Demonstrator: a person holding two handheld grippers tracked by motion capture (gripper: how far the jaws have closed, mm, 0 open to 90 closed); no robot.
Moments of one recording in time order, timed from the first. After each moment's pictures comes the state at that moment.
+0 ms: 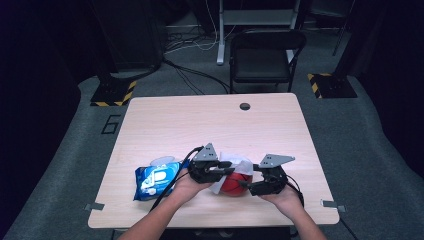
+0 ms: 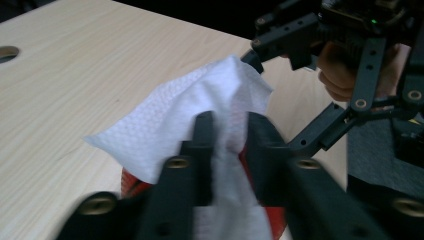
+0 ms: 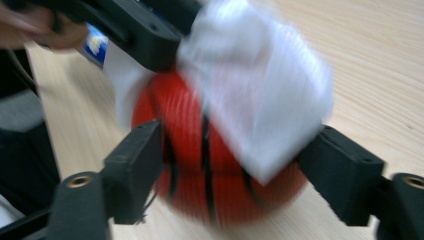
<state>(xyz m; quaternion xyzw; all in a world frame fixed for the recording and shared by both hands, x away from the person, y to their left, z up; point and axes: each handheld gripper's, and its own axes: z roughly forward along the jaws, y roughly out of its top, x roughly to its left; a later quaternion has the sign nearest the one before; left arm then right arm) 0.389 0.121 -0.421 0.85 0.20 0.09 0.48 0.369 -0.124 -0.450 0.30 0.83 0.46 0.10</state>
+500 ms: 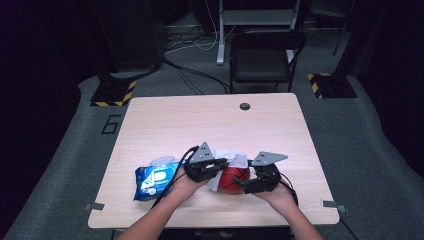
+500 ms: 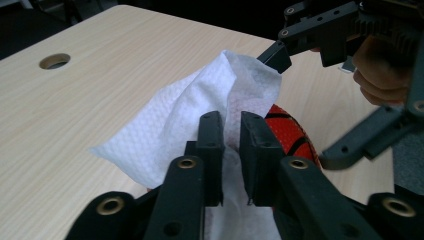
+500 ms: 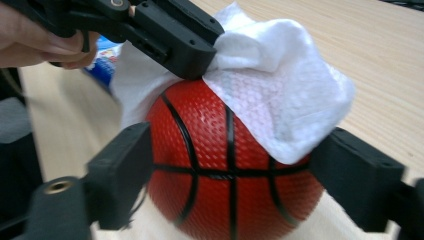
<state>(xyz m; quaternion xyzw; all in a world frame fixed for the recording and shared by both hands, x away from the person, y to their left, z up) 0.396 0.133 -0.427 0.84 0.21 0.12 0.49 0.374 -0.104 -0.444 0.30 0.82 0.47 0.12</state>
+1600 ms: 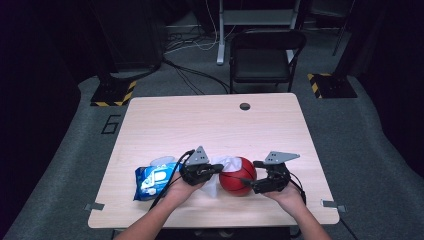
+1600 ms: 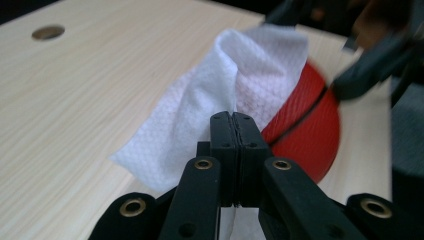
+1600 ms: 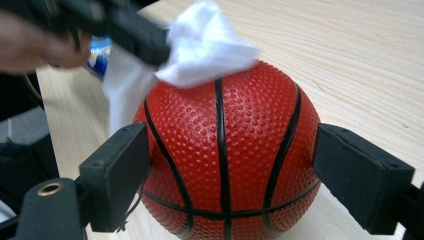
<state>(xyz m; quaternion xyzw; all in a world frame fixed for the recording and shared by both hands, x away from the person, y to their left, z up) 0.392 0.141 -0.430 0.84 0.22 0.09 0.50 0.377 -0.136 -0.452 0.31 0.81 0.49 0.08</state>
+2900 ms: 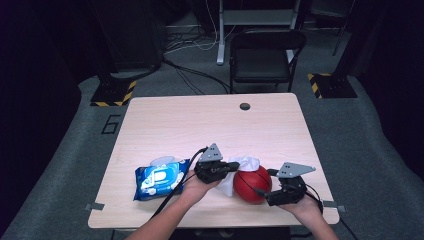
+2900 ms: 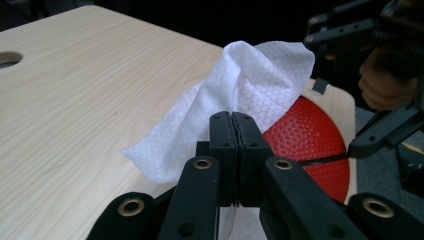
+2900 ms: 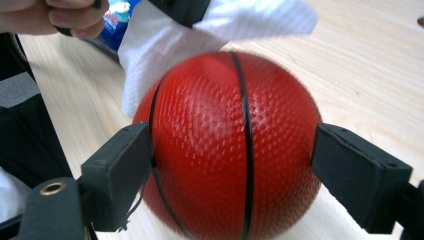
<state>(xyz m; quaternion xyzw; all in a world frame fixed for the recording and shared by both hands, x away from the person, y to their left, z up) 0.396 0.097 -0.438 0.83 0.21 0.06 0.52 0.341 -0.170 -0.448 0.31 0.83 0.45 0.13</state>
